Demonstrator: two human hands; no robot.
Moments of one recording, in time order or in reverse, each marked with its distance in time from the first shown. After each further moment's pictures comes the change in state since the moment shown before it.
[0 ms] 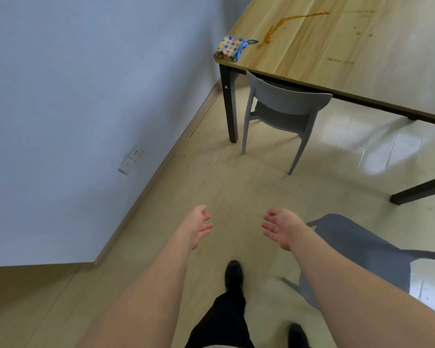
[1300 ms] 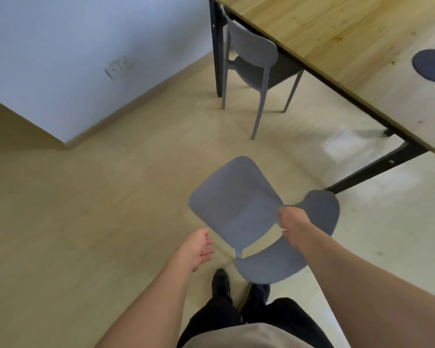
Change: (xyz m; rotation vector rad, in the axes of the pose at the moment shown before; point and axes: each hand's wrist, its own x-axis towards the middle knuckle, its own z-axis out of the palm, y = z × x) left_hand -0.214 -0.368 0.416 -0.267 0.127 -0.225; right_hand -0.032 0.024 -0.510 -0.751 0.099 -0.175
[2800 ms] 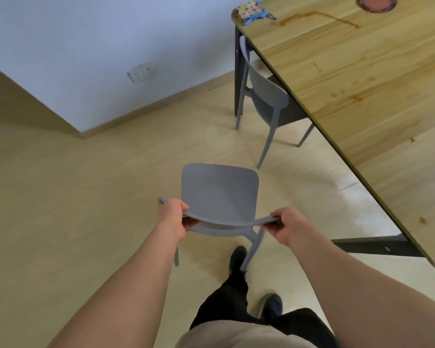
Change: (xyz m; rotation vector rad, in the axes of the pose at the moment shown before) left_hand 0.022 0.204 0.087 -0.772 0.260 0.208; right_hand 0.092 -0.198 -0.078 0.397 -0.250 0.209
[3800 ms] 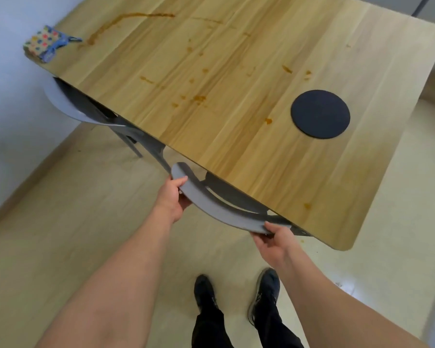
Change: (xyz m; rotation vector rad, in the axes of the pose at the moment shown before) left_hand 0.014 -0.113 0.407 0.510 -0.505 0.061; right_hand 0.110 -0.130 -0.228 0.928 0.060 0.069
